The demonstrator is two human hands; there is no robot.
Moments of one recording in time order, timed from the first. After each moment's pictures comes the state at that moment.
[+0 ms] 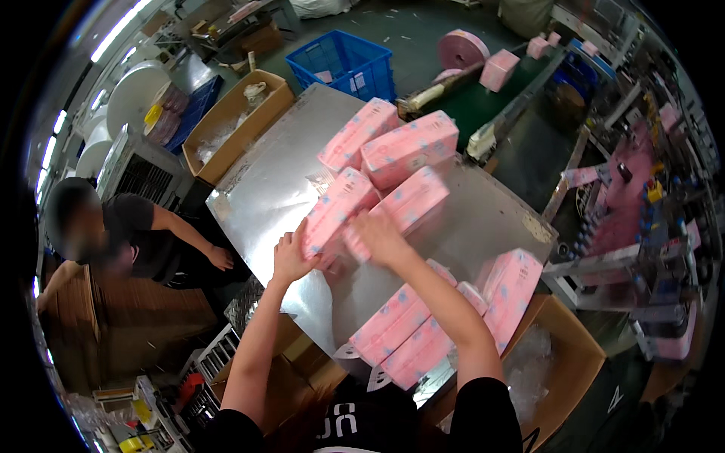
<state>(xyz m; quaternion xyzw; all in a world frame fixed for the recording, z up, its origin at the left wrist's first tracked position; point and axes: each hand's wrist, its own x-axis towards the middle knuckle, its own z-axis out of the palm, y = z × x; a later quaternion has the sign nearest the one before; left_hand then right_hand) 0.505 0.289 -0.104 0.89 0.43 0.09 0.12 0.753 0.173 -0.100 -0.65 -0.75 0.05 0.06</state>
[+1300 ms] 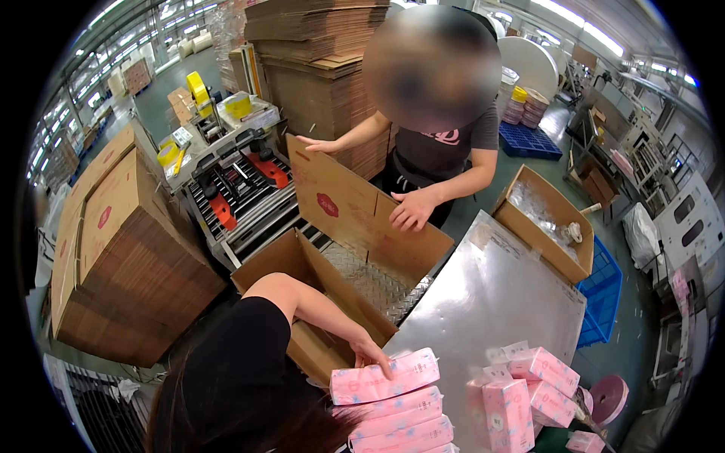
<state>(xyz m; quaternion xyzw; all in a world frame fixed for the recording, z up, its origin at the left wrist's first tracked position) 0.340 0.151 -0.147 0.37 0.36 -0.09 0.85 0.752 0.218 -0.135 -0.75 -0.41 0.41 0.33</state>
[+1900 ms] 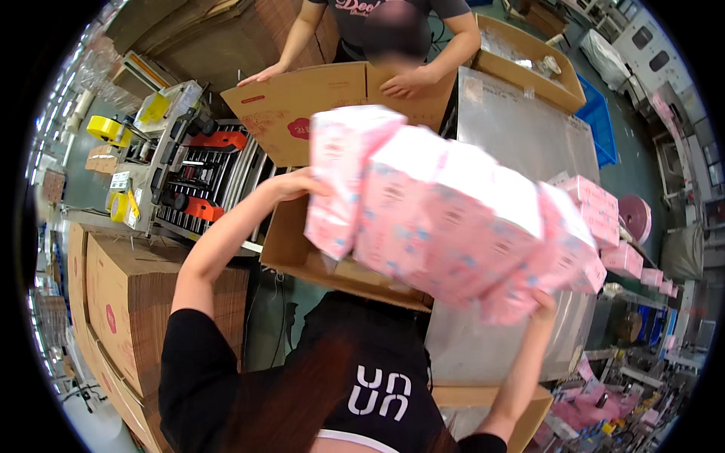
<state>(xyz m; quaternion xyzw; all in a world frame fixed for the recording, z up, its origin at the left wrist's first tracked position) 0.028 0.116 -0.027 0.45 0.44 0.25 0.74 0.678 0.087 -0.074 -0.36 -0.27 0.79 0.42</state>
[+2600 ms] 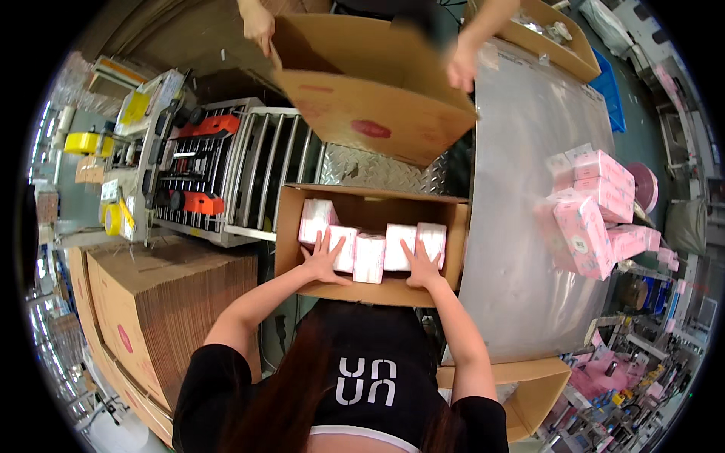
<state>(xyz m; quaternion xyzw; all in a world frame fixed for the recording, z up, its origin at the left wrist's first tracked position) 0.047 -0.075 -0.225 0.63 0.65 -0.15 0.39 0.353 0.015 -0.236 -0.45 -0.78 0.36 -0.25</state>
